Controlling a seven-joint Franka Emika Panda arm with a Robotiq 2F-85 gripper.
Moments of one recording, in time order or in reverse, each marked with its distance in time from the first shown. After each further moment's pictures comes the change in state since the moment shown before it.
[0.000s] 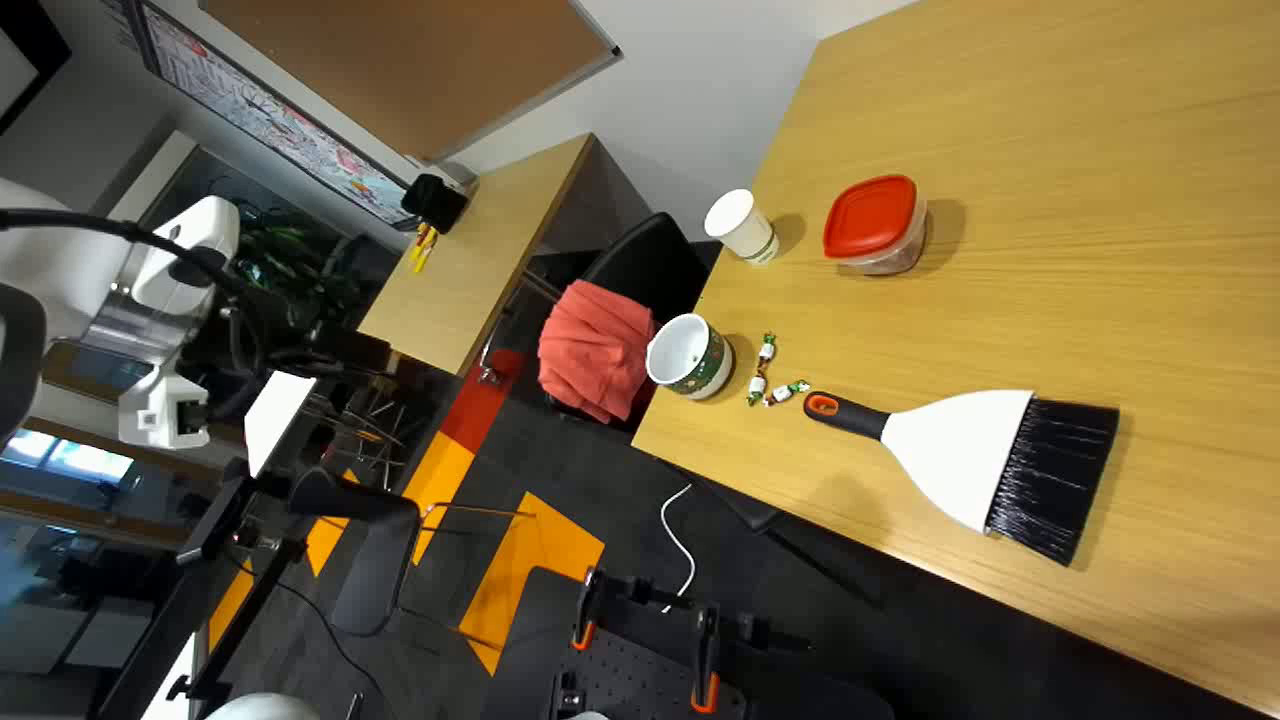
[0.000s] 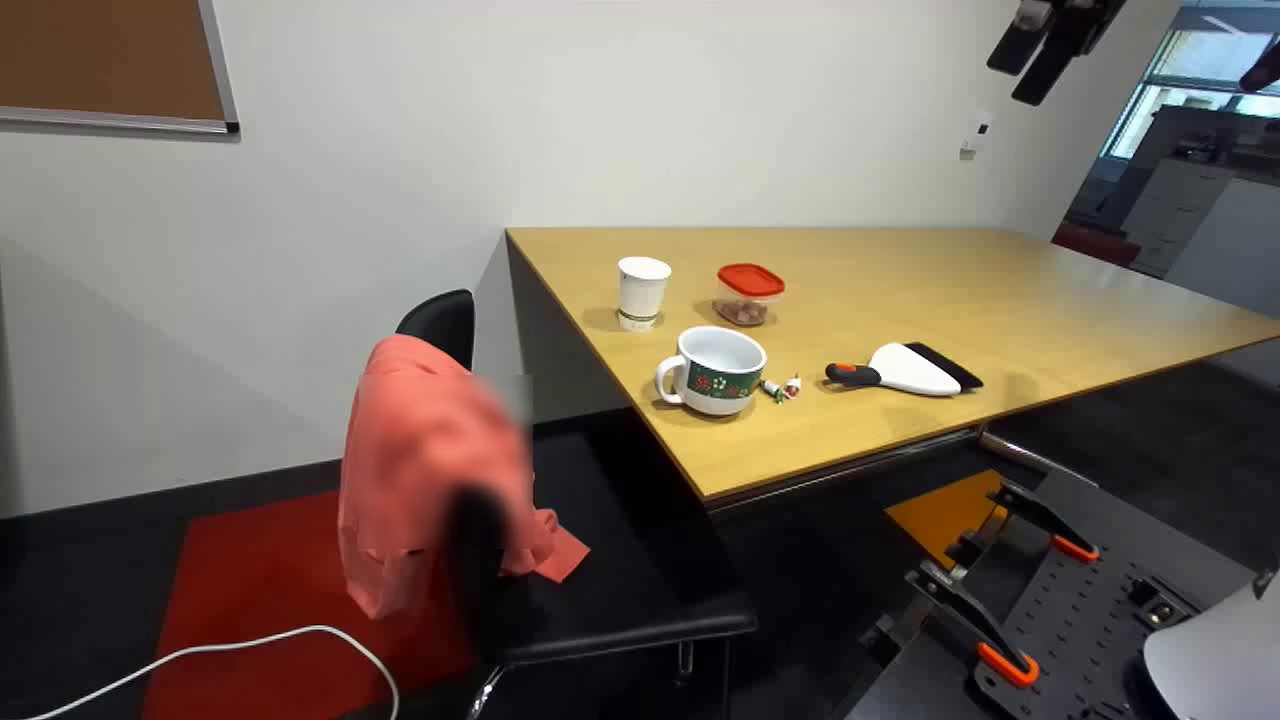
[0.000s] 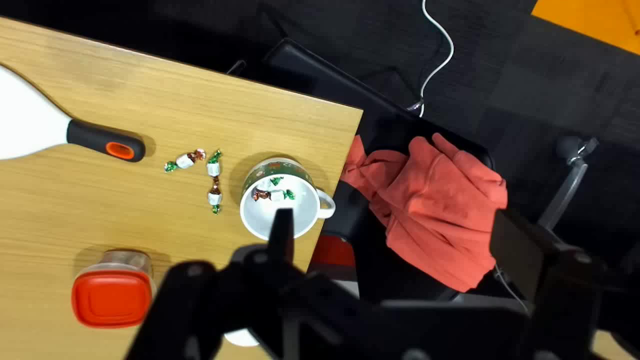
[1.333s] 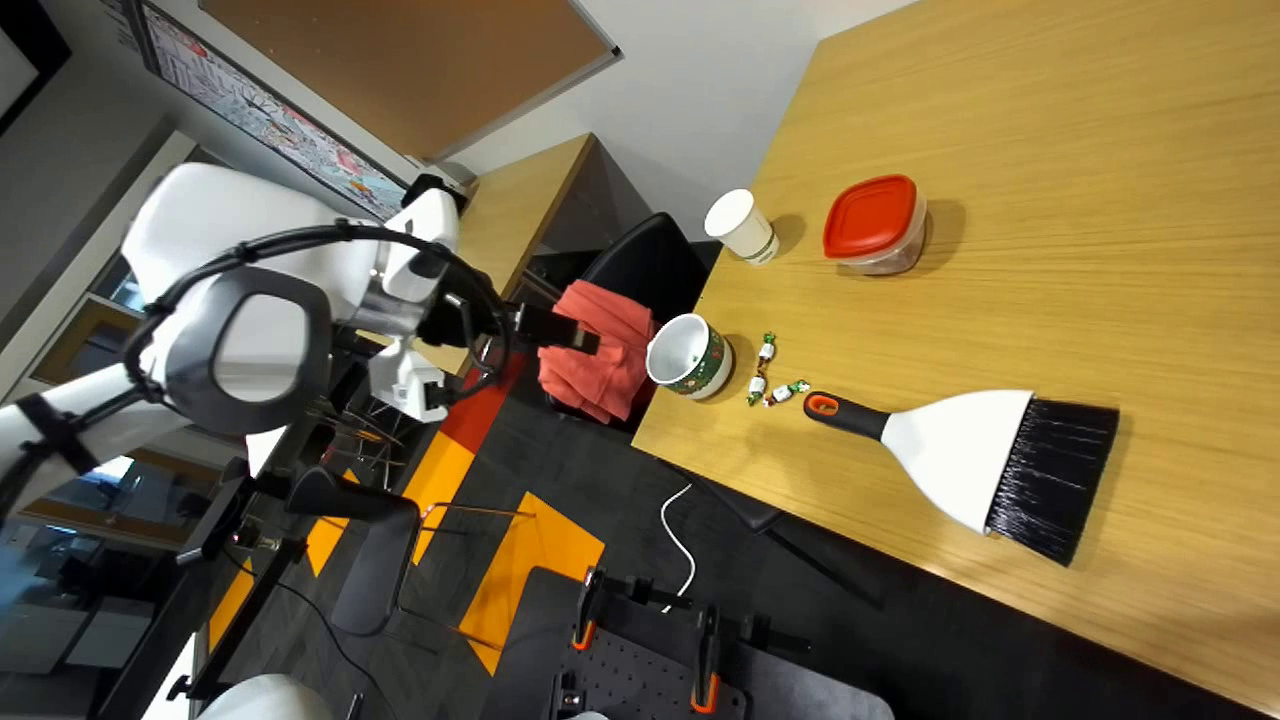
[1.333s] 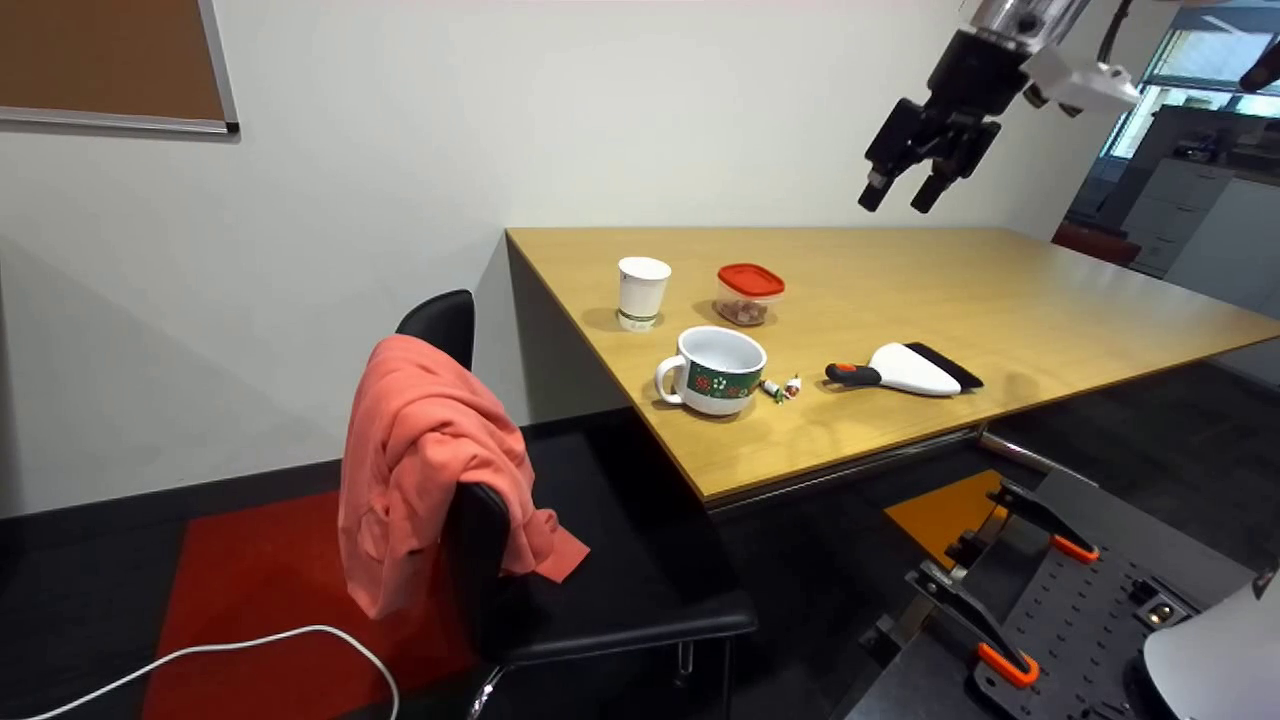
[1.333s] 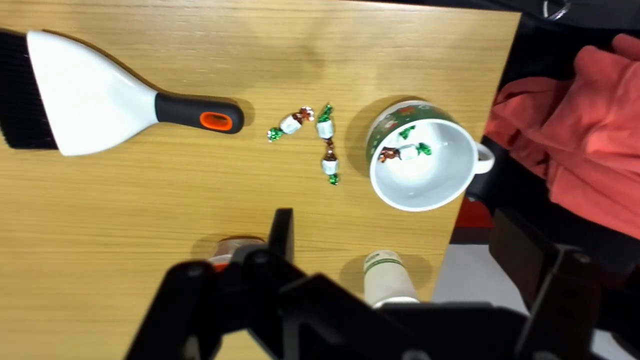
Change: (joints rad) arm -0.171 0.367 0.000 -0.097 -0.155 0.540 0.102
